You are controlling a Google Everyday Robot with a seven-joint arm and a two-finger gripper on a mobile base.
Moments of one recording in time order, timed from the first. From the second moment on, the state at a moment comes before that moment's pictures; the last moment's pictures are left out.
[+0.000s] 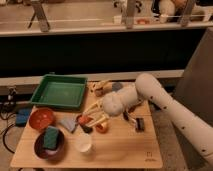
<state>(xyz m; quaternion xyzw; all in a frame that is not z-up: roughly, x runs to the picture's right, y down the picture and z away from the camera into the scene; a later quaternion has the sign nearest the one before) -0.075 0.111 0.554 -0.29 -0.63 -0.02 0.73</state>
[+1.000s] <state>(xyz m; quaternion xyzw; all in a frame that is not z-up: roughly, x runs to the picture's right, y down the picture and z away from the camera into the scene) -0.146 0.141 0.579 -0.33 -0.66 -0.08 0.67</state>
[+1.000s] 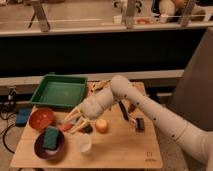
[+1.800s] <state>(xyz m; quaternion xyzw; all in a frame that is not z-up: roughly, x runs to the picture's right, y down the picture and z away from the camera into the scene) -0.159 0.177 0.607 -0.36 -0.67 -0.09 0.64</state>
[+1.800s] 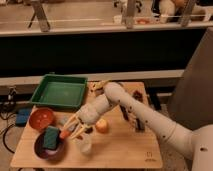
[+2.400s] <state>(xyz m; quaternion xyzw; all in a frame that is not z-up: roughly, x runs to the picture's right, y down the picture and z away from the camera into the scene) -0.162 0.195 0.626 -0.37 -0.68 -0.09 0.63</state>
